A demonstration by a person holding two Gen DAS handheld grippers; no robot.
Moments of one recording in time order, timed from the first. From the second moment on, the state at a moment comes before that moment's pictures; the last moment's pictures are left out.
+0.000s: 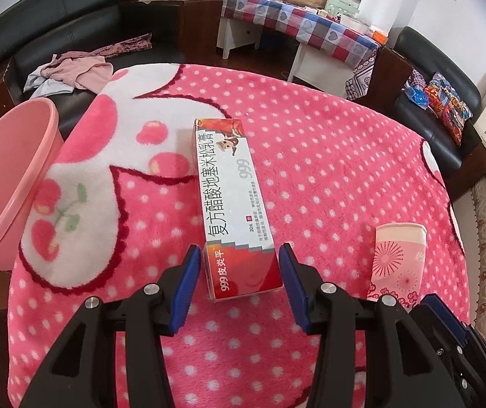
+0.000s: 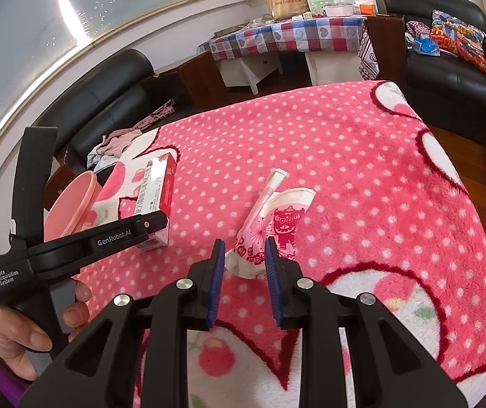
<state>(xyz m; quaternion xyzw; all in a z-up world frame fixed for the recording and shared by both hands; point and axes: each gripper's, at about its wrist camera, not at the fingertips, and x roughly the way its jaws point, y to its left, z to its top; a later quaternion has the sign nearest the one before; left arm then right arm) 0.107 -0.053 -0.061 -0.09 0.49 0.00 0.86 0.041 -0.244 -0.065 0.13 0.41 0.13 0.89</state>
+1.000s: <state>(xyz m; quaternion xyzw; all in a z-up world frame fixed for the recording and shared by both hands) 0.070 -0.033 -0.039 -0.07 0.44 -0.04 0.90 0.039 -0.244 -0.067 0.13 0.41 0.12 0.89</state>
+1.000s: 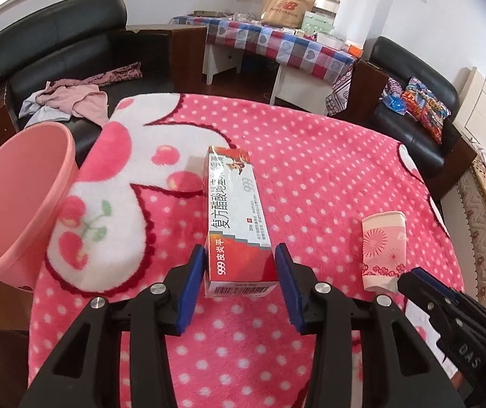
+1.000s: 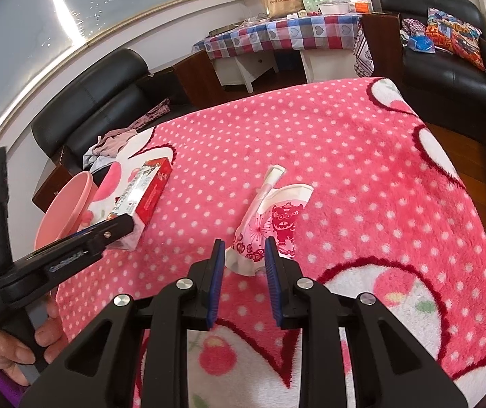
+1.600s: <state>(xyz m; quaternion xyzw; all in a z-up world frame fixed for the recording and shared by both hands) 0.033 -0.008 -0.037 -0.05 0.42 -0.05 0.90 0.042 -0.225 -0.073 0.11 0.41 0.12 0.90</state>
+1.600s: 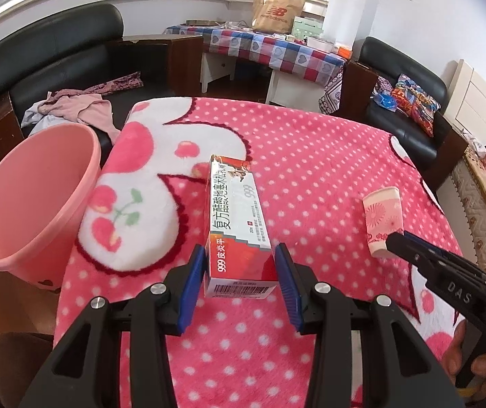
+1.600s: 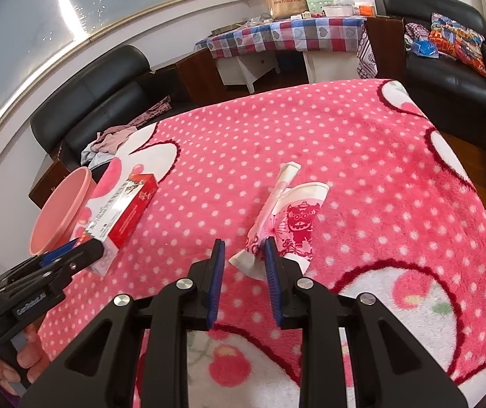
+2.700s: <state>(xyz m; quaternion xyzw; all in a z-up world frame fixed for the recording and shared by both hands) -0.016 0.020 -0.024 -0.06 0.38 -0.05 0.92 0.028 -0.220 -0.075 0.09 0.40 0.10 0.90</state>
